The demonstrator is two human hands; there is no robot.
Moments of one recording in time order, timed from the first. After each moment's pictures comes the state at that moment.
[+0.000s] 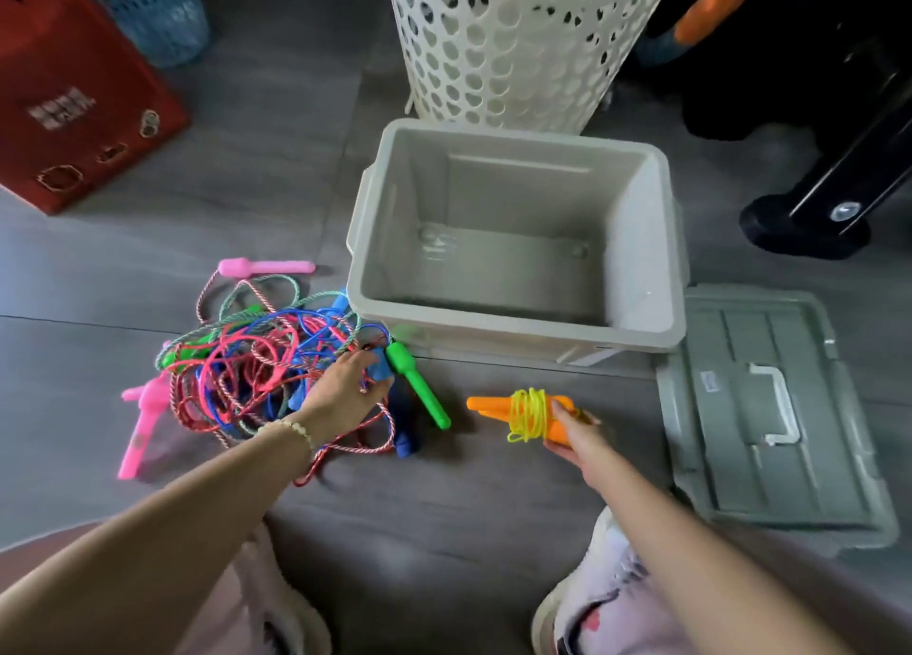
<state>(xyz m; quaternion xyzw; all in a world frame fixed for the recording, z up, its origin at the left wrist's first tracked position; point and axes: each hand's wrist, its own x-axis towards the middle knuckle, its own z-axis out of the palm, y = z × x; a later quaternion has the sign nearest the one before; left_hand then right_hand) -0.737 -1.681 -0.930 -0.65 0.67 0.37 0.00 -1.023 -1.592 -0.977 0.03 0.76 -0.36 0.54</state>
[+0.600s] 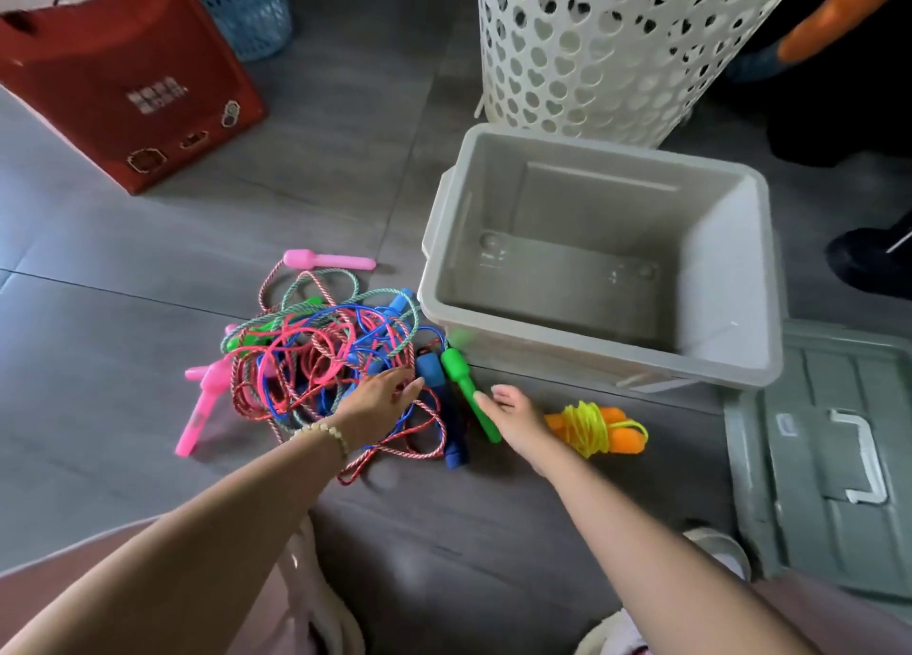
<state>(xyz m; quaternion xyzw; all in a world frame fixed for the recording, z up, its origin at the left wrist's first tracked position) -0.701 -1.684 -0.950 -0.66 0.63 0.40 0.05 -0.900 -1.651 -0.989 -0.33 0.71 -0.19 0.59</state>
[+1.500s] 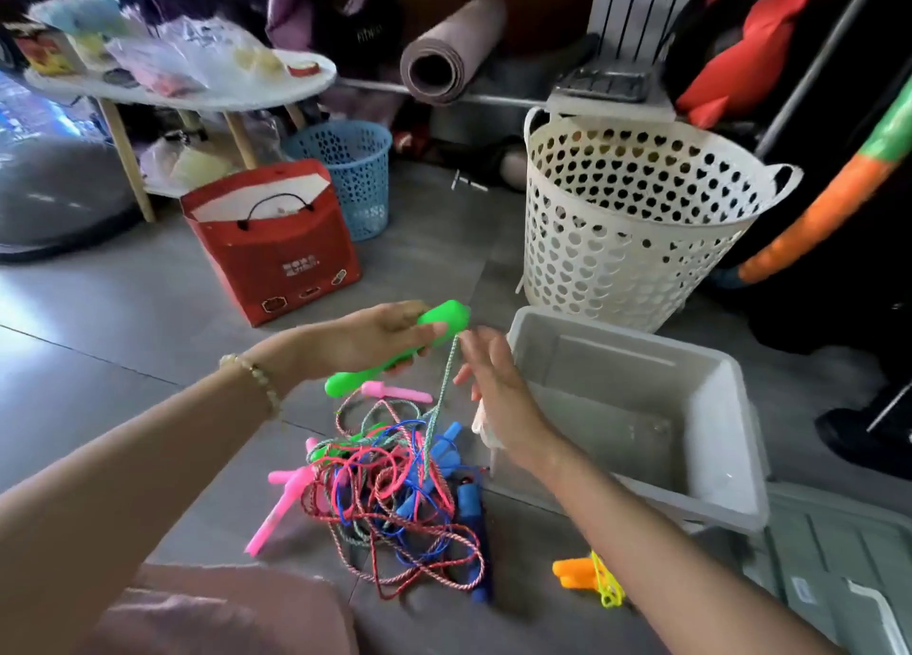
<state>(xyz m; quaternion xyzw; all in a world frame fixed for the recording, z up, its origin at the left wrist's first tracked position) -0.645 -1.746 -0.655 -0.51 0.74 0.43 -0.12 -0.812 -1.706 -0.718 -0.53 0.45 -0.46 0.56</state>
